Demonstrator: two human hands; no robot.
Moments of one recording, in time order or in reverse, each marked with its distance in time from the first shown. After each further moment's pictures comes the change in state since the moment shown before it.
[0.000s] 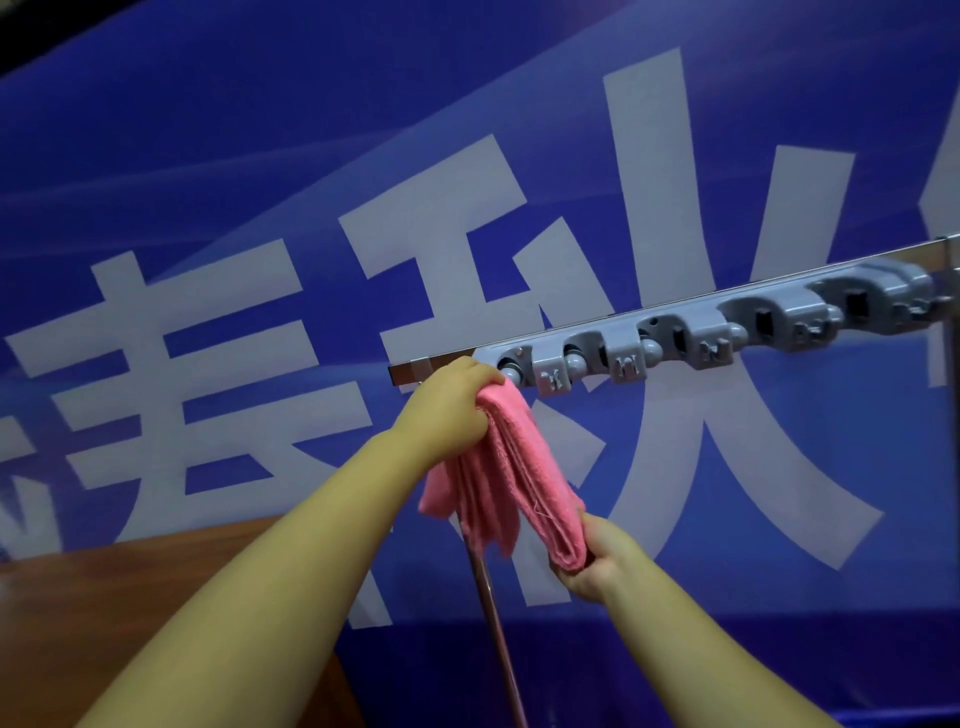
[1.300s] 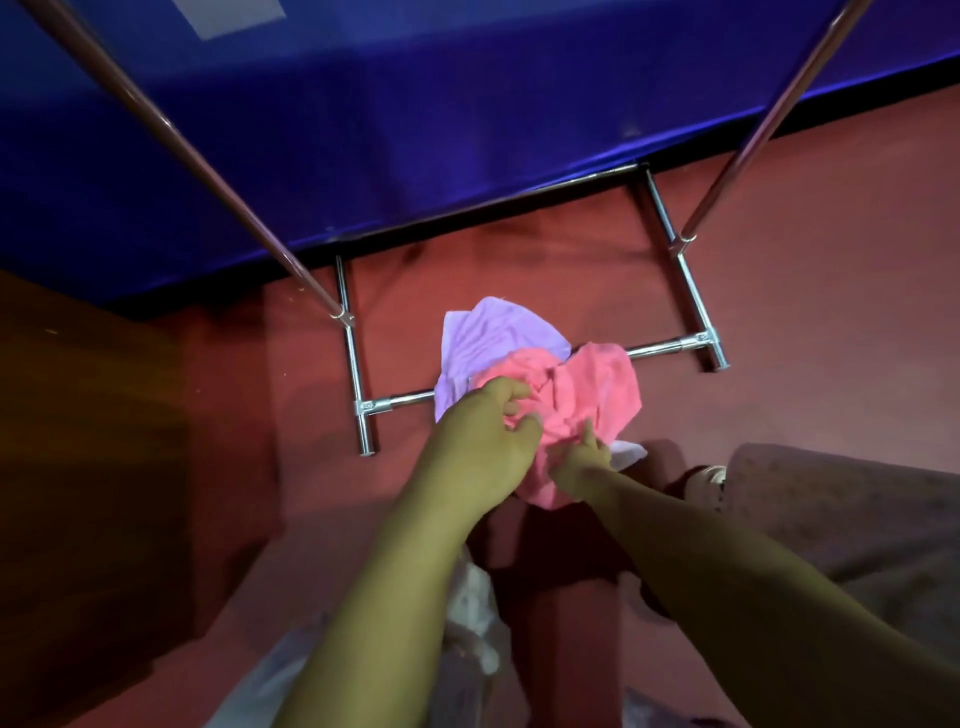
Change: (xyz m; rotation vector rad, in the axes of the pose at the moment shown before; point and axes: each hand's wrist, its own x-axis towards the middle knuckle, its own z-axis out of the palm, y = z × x) left_hand -0.322 0.127 0.386 -0.816 -0.909 -0.517; right_hand 0.045 0.256 -0.528 -1.651 0.535 0.612
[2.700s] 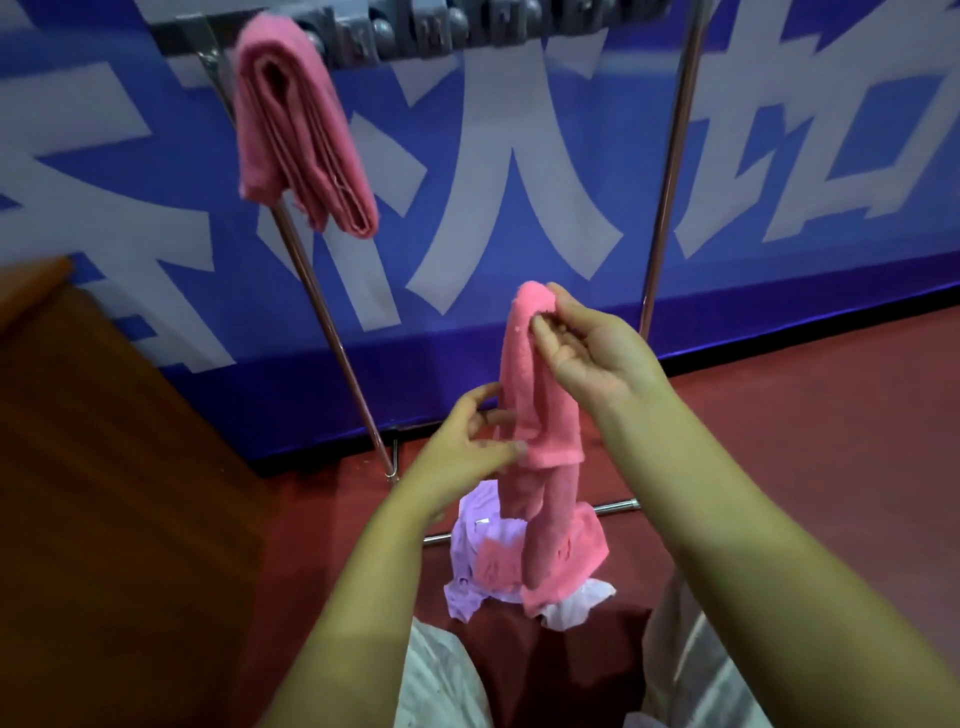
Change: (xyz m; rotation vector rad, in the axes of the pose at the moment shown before) left_hand -0.196 0.133 -0.062 -0.541 0.007 0.388; right_hand -0.473 -0.075 -0.226 2.027 -0.311 -0.797
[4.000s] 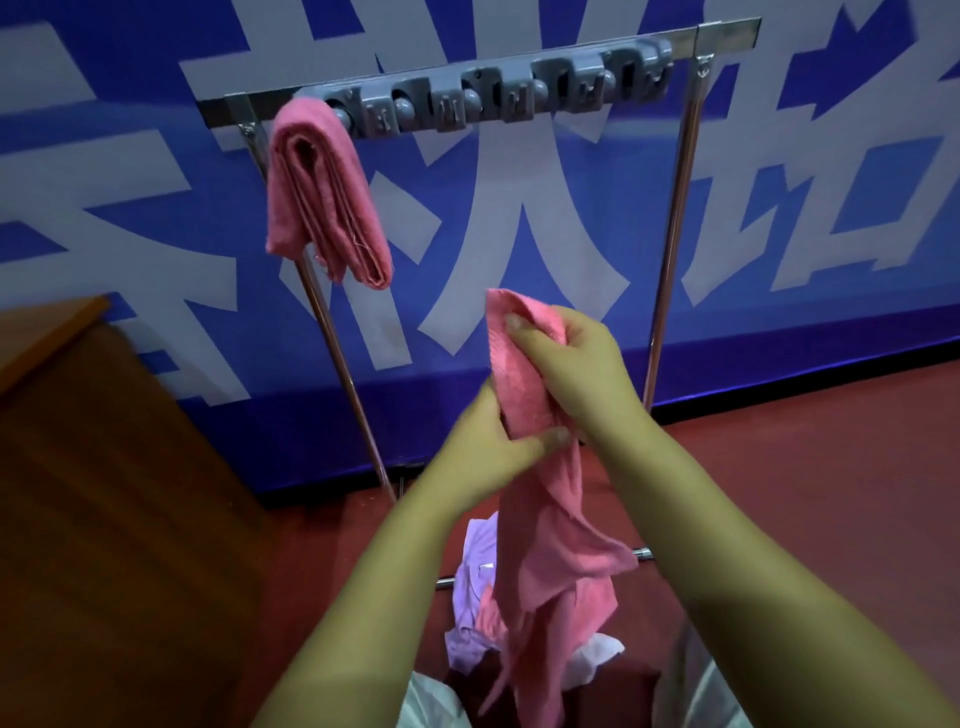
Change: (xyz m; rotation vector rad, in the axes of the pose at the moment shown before) left_hand 0.013 0.060 0.018 0.182 0.059 0.235; right_hand 0.005 -0.003 0.014 -1.207 -0.104 -0.631
